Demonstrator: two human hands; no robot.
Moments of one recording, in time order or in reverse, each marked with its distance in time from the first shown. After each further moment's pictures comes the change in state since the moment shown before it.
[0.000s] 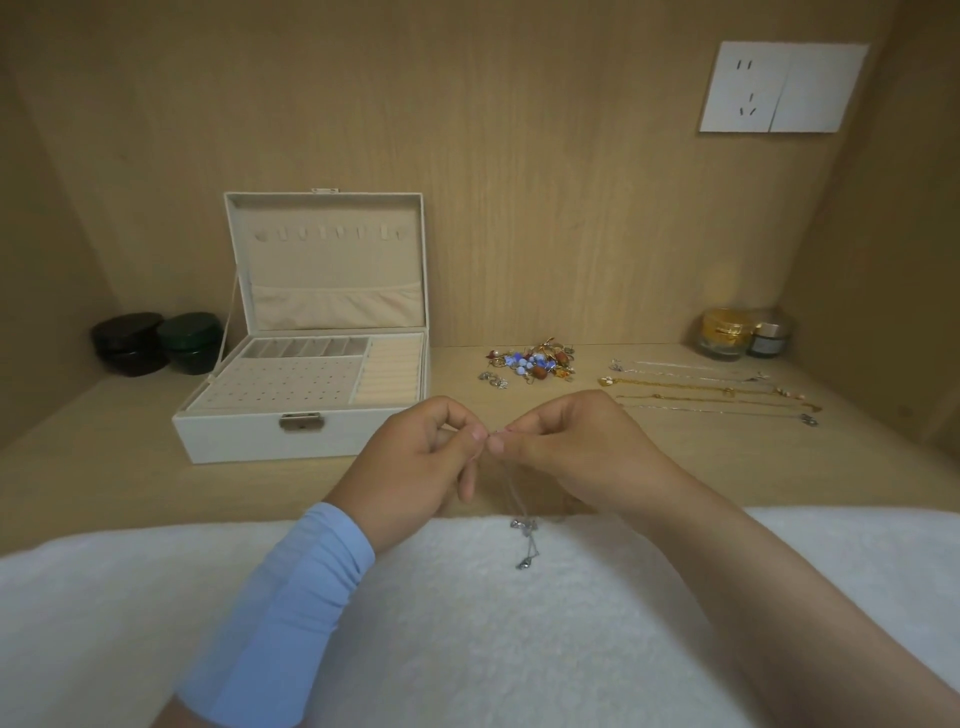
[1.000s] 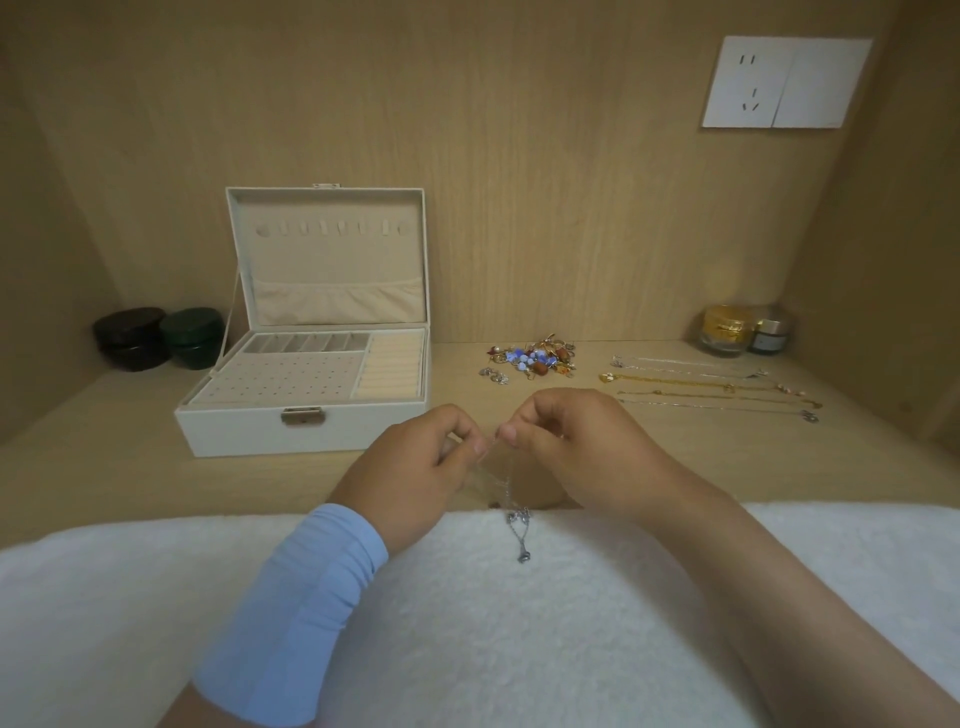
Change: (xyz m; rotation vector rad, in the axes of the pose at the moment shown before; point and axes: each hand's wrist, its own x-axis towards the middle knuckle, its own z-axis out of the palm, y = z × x) left_hand 0.000 -0.015 0.000 0.300 0.000 0.038; right_hand 0.009 0.017 -0.001 -0.399 0.051 -0.214
